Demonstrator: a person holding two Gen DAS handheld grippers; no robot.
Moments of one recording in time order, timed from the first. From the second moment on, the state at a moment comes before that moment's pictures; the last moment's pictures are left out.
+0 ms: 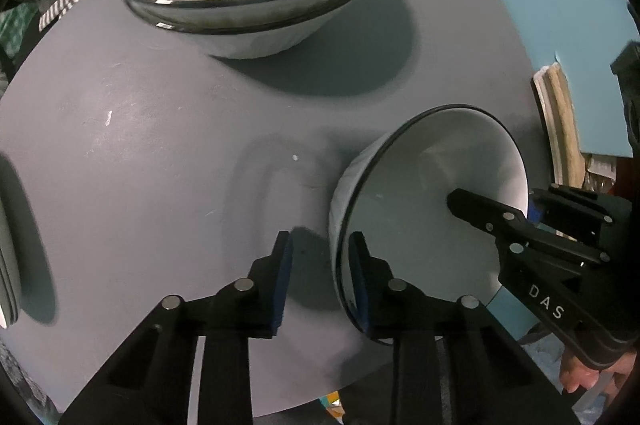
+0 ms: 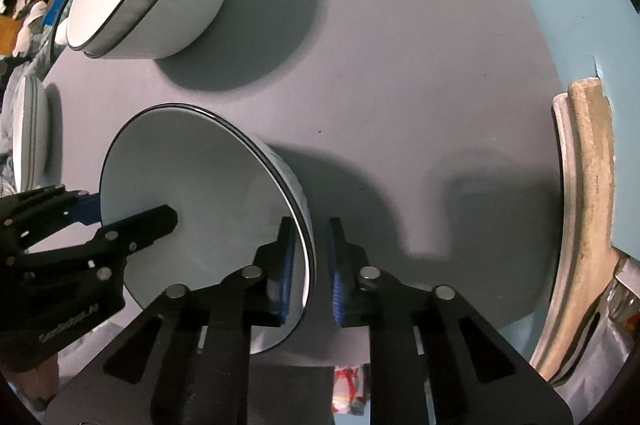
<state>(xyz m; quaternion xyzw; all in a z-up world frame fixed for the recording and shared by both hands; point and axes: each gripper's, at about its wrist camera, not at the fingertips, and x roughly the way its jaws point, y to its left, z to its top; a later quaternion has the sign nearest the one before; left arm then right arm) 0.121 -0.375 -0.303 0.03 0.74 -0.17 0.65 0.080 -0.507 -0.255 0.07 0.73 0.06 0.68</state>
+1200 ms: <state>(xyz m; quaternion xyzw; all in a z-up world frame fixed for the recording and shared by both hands) 0.150 -0.358 -0.268 0.04 0.73 -0.18 0.65 0.124 -0.491 -0.218 0.07 0.73 0.05 0.68</state>
